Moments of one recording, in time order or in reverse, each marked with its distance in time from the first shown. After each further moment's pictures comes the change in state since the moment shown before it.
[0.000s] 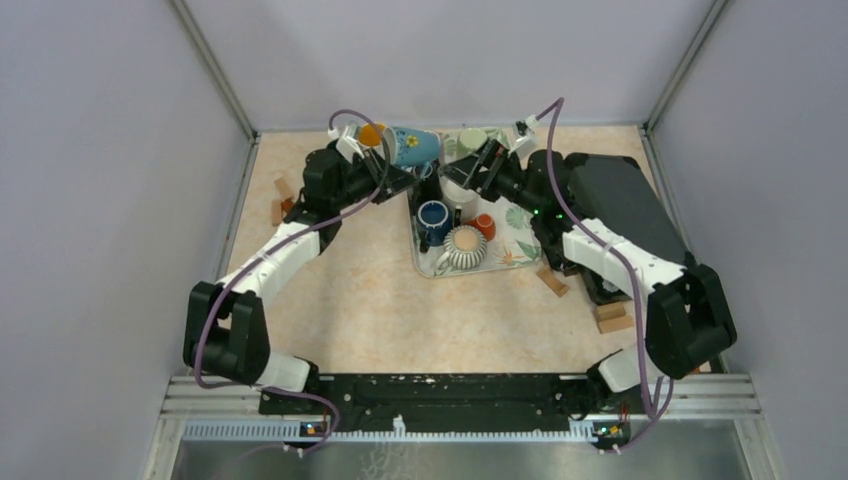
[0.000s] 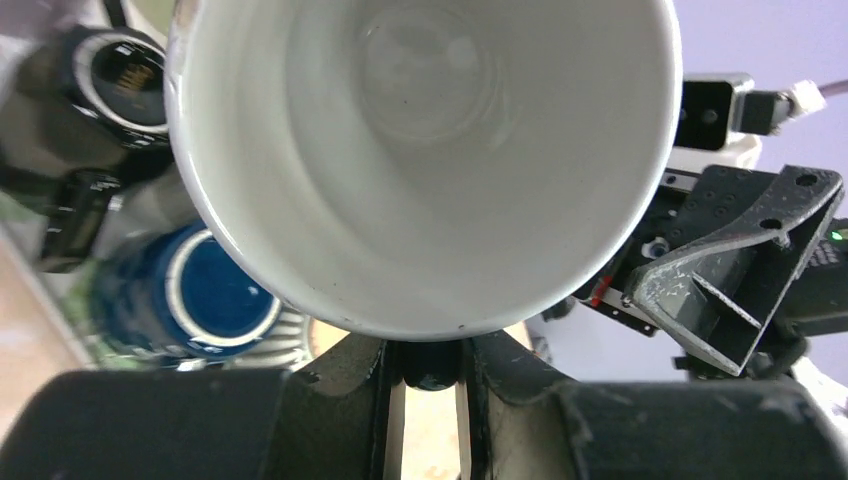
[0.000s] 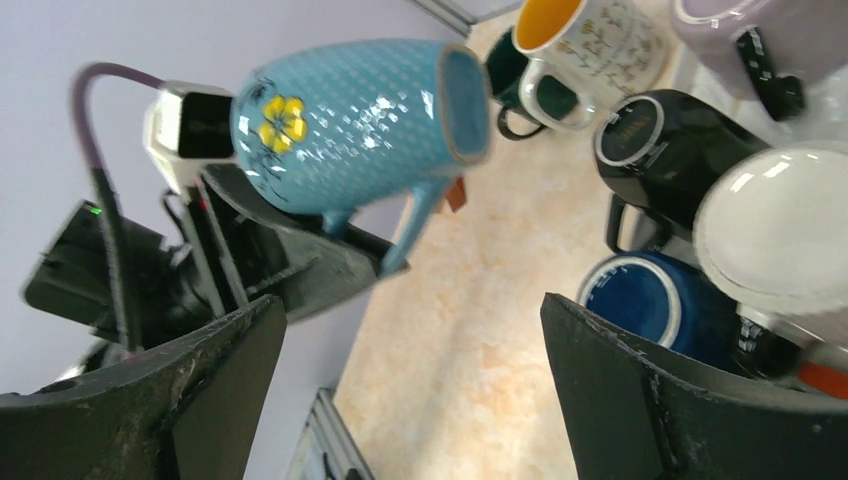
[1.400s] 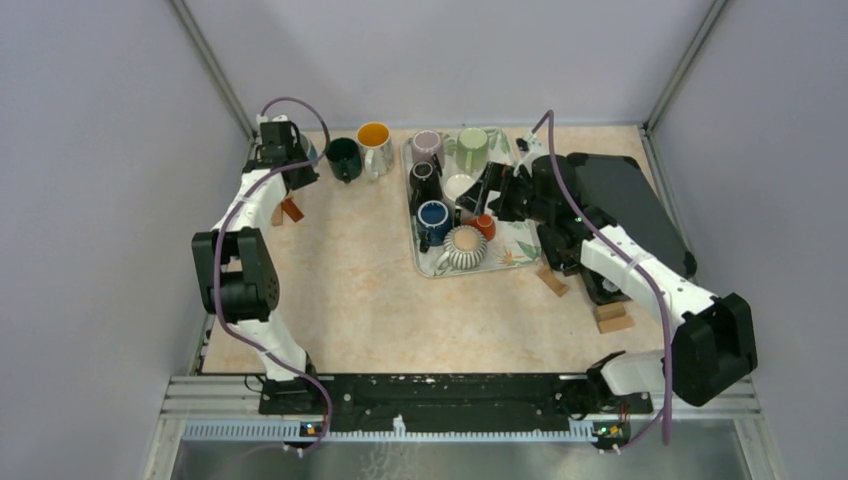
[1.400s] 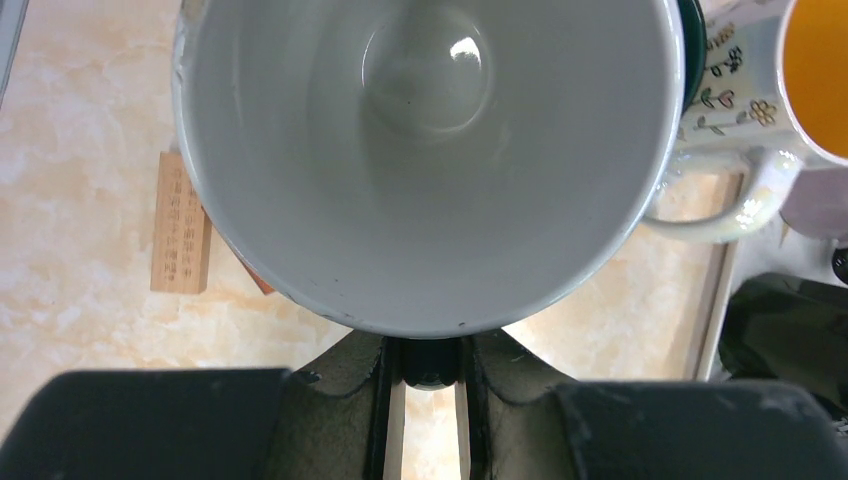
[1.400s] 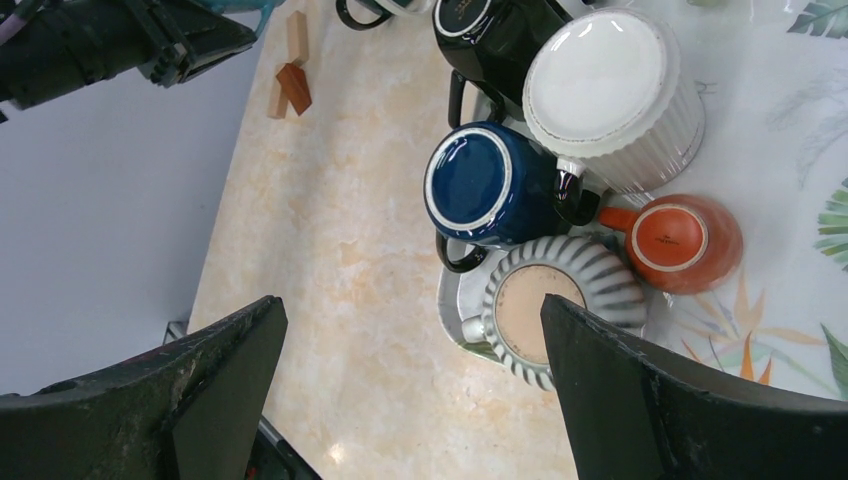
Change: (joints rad) left arm 0.357 0.312 0.439 -0.710 -0.625 0.600; right arm 0.000 -0.159 0.023 -0.533 0.105 -0.308
